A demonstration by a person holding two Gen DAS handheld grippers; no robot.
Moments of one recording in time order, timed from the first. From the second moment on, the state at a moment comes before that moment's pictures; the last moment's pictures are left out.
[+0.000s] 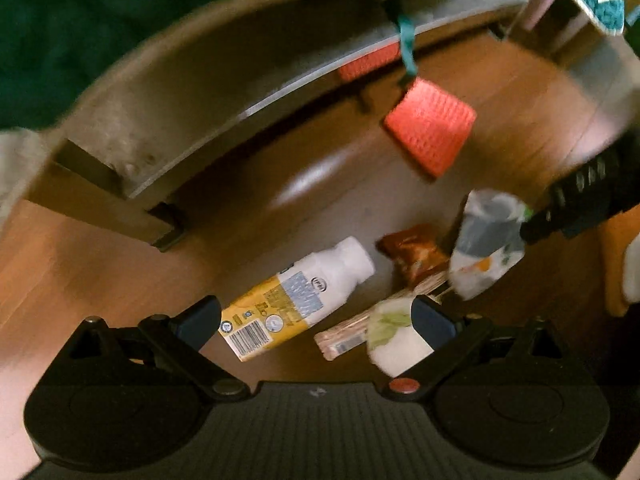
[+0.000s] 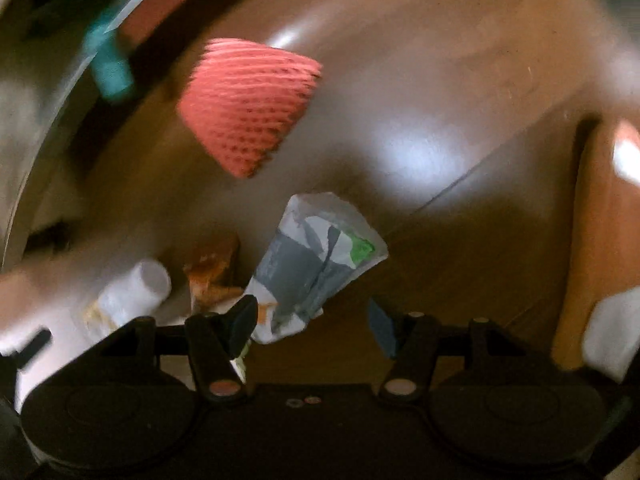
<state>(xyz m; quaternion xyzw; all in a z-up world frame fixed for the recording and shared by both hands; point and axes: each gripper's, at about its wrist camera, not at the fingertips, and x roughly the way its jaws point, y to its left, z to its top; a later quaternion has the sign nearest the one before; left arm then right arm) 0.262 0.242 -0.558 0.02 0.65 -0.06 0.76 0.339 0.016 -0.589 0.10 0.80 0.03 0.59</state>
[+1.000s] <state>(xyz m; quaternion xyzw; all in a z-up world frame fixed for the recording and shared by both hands) 0.279 0.246 -0.642 0.03 0.67 -0.10 0.74 0.342 0.029 -0.632 0.06 0.79 0.03 0.61</state>
